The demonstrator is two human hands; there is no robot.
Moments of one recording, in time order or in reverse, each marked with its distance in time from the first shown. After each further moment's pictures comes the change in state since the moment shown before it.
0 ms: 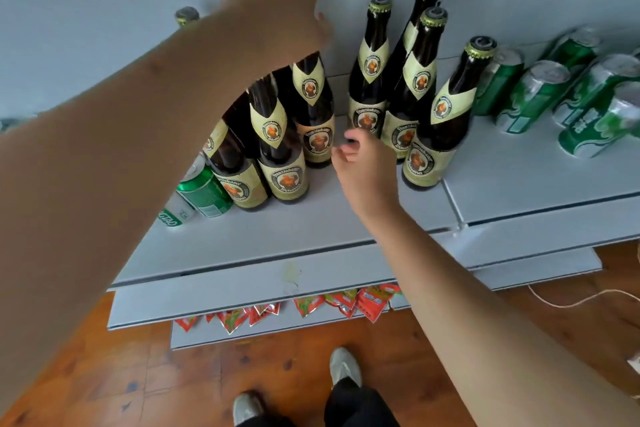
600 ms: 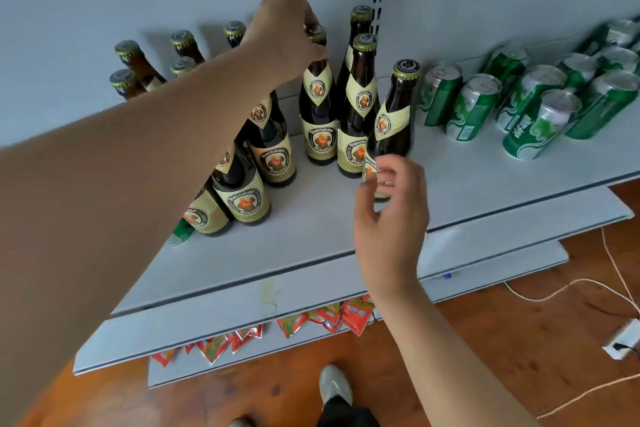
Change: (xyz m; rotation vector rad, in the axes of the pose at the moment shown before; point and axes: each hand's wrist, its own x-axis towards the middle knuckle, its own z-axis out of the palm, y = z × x) left_hand 0.054 0.039 0.053 -0.249 -0.211 -0.202; right_hand -0.052 0.017 -0.071 -0.003 0.533 -0.196
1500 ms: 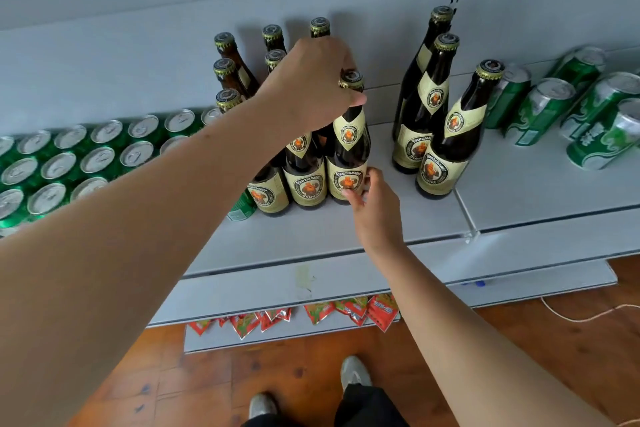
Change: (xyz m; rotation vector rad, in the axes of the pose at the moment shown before) left_hand -0.085 -0.040 -0.043 0.077 -0.078 0.056; right_hand -0.033 0.015 0.093 -0.023 -0.572 0.216
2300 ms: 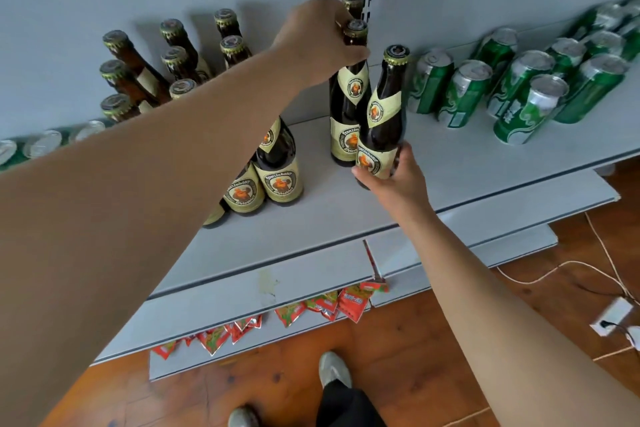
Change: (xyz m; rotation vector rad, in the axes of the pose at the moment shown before) left_hand 0.074 0.072 0.050 -0.270 -0.009 0.039; right_hand 0.038 0.066 -0.107 0.197 0.088 0.152
